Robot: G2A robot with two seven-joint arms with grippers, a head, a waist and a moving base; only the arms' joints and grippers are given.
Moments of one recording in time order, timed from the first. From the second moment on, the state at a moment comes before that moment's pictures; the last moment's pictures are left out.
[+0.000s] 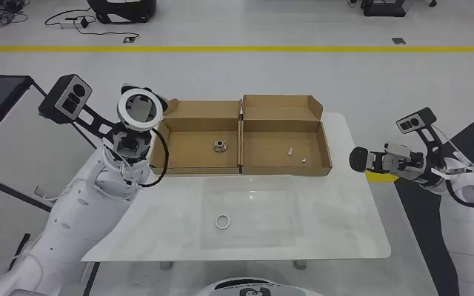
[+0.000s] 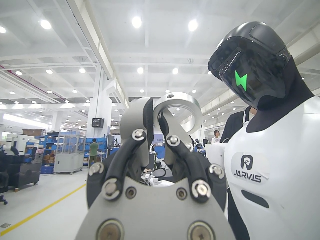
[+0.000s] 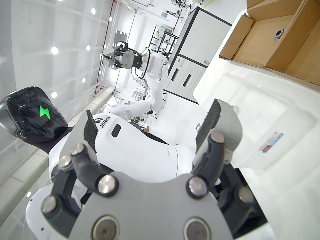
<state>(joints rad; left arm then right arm) 1.14 -0.87 -1.09 -1.89 0.31 -1.01 0.51 -1.55 -0.93 1.87 -1.67 0.74 -0.07 1.46</state>
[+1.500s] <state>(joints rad) 1.15 -0.84 -1.06 -1.79 0.33 -1.01 0.23 -1.55 -0.93 1.87 -1.67 0.74 -0.07 1.46</state>
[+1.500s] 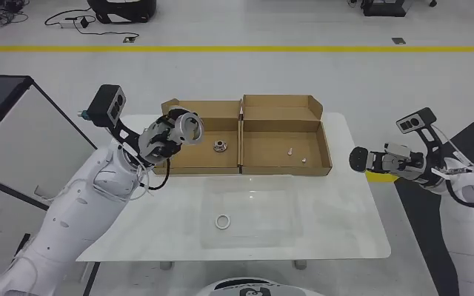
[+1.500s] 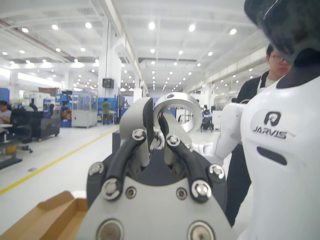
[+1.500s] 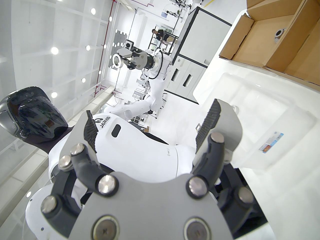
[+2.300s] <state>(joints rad) 0.81 -0.94 -0.90 -1.60 0.51 -0.66 -0.13 -1.55 -0.93 1.87 -1.67 0.74 -0.07 1.46</state>
